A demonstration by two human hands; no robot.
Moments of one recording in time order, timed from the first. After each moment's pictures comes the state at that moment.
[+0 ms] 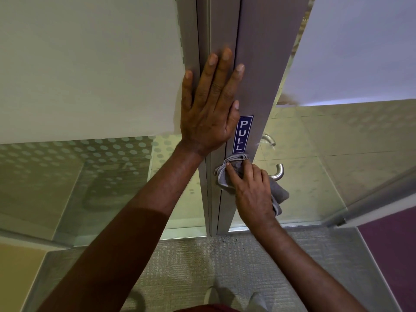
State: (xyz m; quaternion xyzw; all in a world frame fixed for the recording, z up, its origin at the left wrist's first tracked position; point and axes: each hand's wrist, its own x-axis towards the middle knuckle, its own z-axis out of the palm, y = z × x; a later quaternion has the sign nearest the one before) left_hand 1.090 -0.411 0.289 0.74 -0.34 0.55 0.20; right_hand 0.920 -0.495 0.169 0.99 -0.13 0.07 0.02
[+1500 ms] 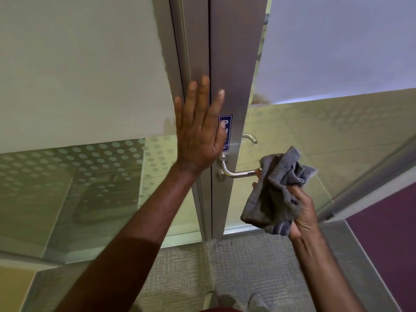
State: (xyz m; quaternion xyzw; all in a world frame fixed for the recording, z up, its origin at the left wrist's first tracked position) left_hand 1.029 -0.404 0.284 0.77 -0.38 0.41 0.30; right_hand 0.818 -0.559 0.193 0.27 -0.24 0.14 -0.92
